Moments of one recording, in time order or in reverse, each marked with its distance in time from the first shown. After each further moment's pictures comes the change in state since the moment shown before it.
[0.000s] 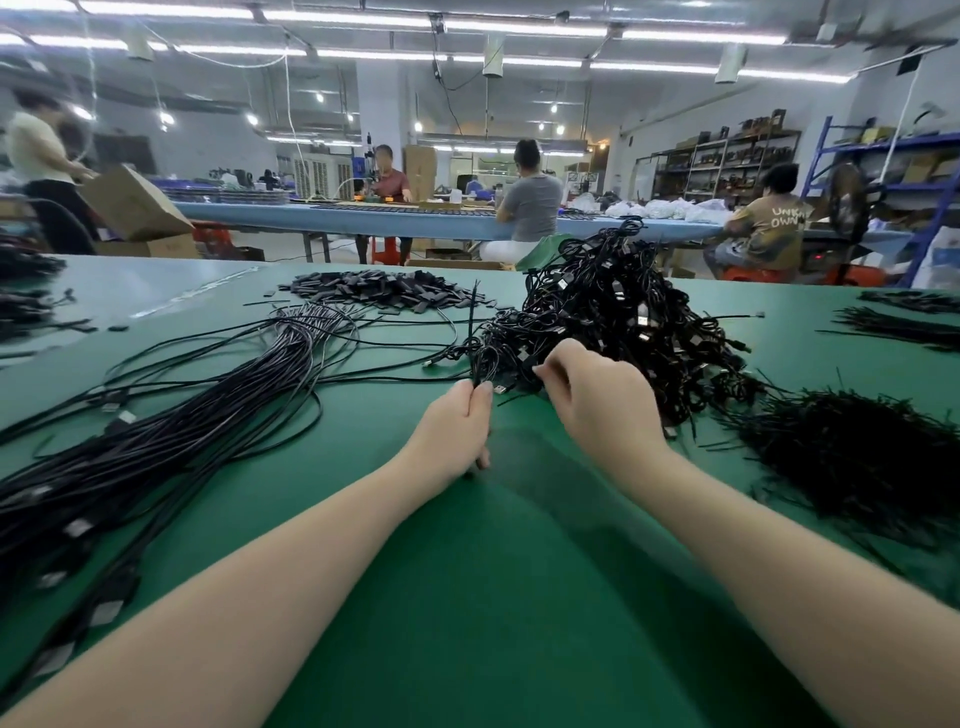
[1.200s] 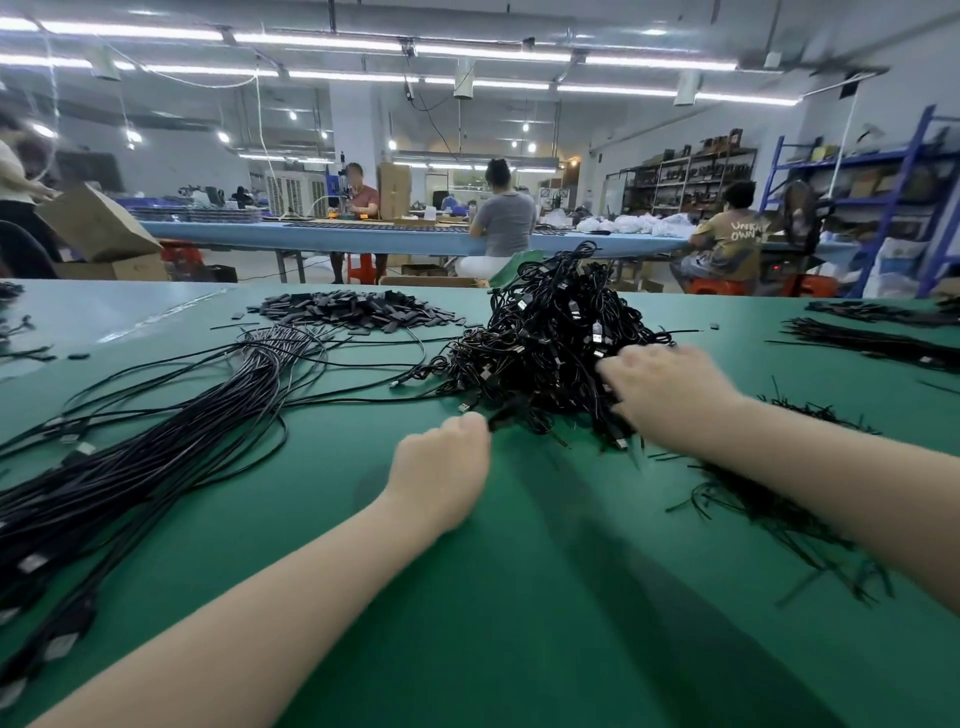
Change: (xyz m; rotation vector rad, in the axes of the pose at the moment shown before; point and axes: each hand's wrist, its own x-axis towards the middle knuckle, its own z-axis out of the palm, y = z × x) left_hand -0.021 0.019 0.024 1.027 0.163 0.379; right_hand 0.012 0.080 -0.071 -0.678 -0.478 -0.205
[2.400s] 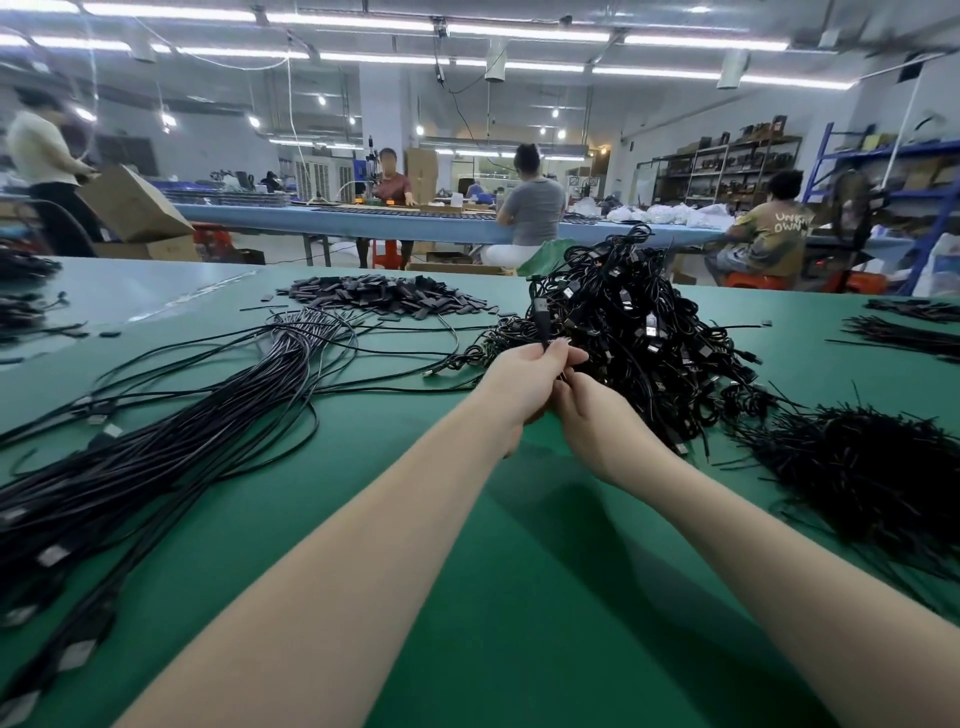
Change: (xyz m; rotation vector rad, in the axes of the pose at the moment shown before) left_hand 0.066 0.016 -0.031 -1.437 -0.295 -0.531; right_hand 0.045 -0.104 0.008 1.169 0.053 0.255
